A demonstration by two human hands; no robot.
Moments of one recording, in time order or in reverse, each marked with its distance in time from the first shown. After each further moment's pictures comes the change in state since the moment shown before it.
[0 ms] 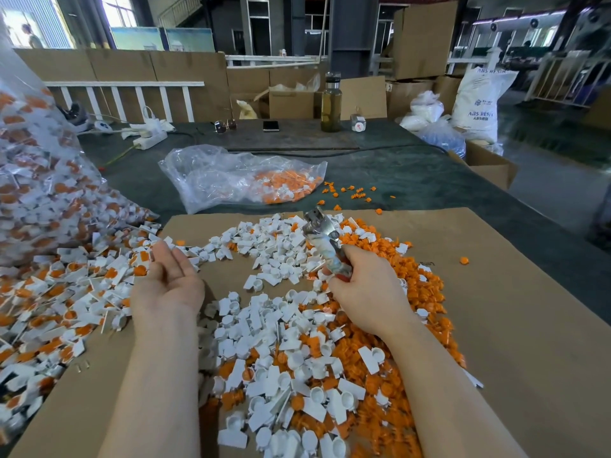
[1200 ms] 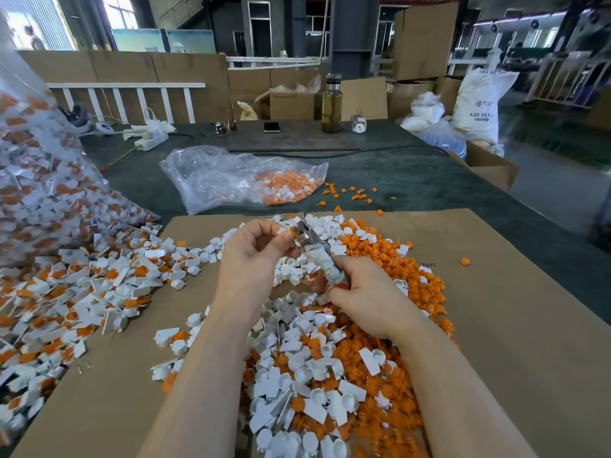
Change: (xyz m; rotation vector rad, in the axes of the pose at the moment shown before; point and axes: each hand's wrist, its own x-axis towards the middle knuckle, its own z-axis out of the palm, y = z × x) left_hand -0.046 -0.068 -0.008 1.507 -0.779 0.309; right_hand -0.001 -0.005 -0.012 0.227 -0.263 -0.021
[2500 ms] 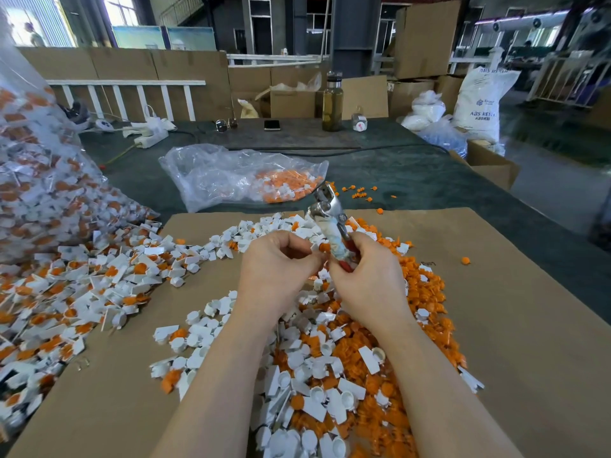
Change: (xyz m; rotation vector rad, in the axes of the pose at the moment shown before) left_hand -0.010 0.005 0.023 0.350 0.003 -0.119; right_hand 0.006 0.000 0.013 -0.103 0.504 0.007
